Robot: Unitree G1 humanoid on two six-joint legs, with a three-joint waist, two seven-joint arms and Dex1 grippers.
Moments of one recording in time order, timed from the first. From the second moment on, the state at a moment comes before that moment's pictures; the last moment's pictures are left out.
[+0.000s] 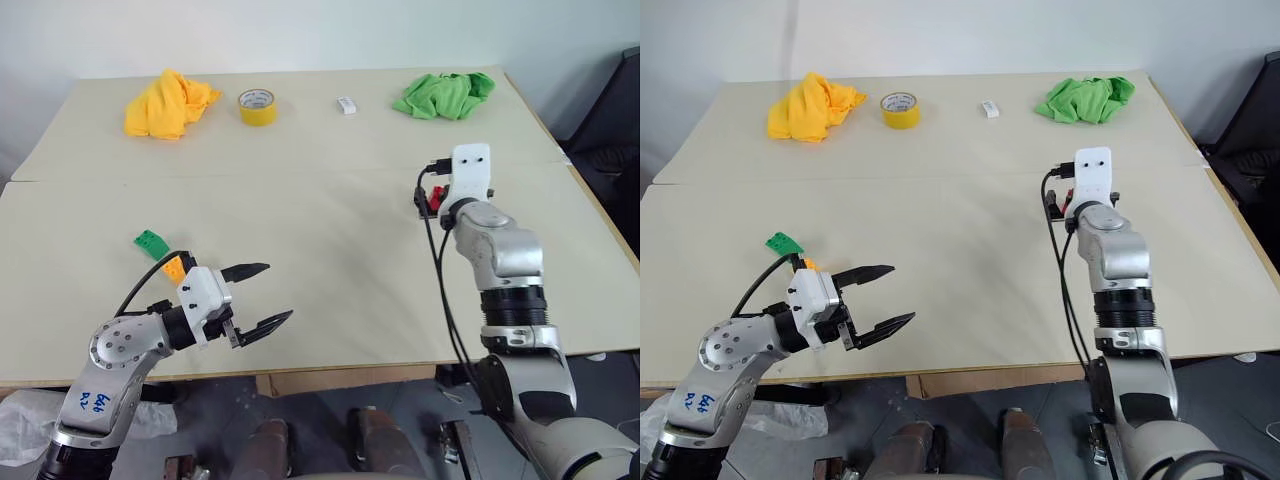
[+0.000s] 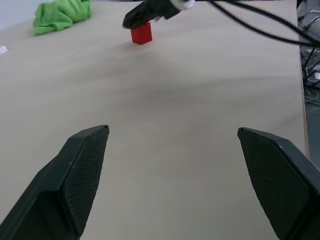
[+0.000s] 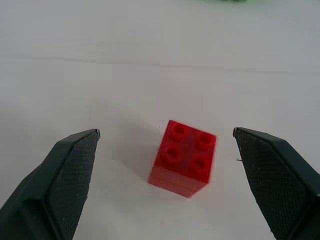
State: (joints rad) left arm 0.00 0.61 0.07 -0.43 -0.38 0.19 -0.78; right arm -0.85 -0.28 -0.12 0.36 0.11 0.73 -0.05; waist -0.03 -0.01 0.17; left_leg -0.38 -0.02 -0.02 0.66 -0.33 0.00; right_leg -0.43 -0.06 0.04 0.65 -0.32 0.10
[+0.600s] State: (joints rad) left arm -0.02 0.61 0.07 -0.43 -0.37 0.19 -0.76; right arm -0.95 -0.23 -0.21 0.65 0.15 0.53 -0.08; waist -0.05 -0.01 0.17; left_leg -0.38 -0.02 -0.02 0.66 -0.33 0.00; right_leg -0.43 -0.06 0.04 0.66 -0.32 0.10
